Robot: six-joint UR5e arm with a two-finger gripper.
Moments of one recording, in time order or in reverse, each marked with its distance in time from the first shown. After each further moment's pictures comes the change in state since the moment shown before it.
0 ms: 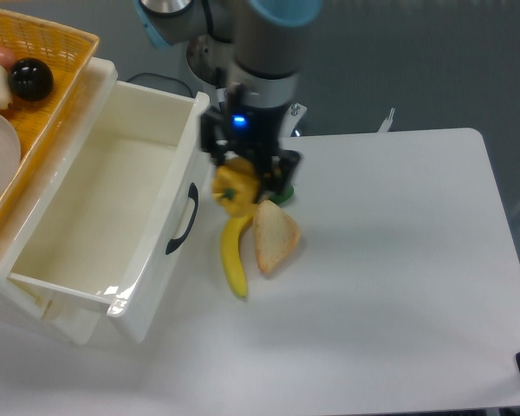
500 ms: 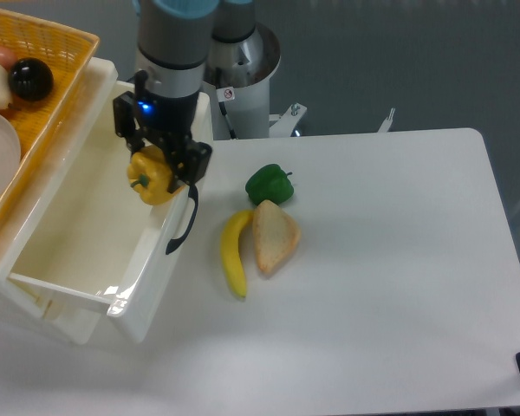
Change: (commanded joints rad) arm -0.077 0.023 -0.077 0.006 -0.008 -0.011
